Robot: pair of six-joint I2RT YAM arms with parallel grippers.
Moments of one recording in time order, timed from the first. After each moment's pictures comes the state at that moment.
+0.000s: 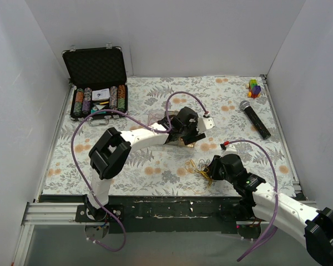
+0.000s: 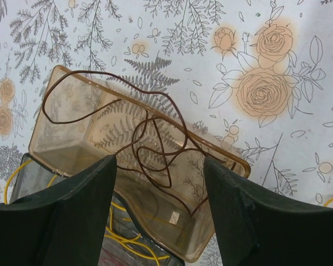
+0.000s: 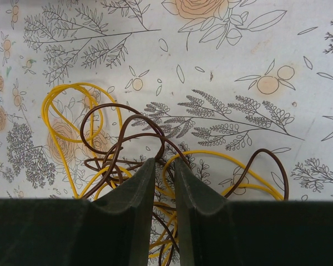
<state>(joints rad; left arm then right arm) -0.89 1.99 1.44 -0.15 0.03 0.48 0.67 0.73 0.15 -0.08 0.08 0.66</state>
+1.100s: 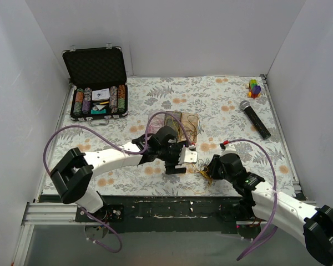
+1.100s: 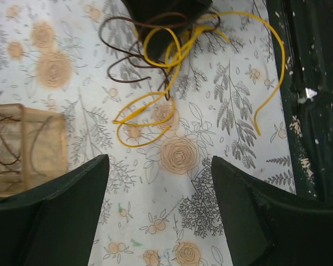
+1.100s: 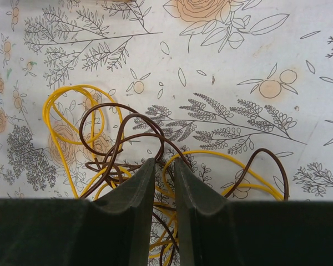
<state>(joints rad) -0.93 1.52 0.99 -0.24 0.48 0.65 0.67 0.77 0.15 -0.06 0.08 0.66</state>
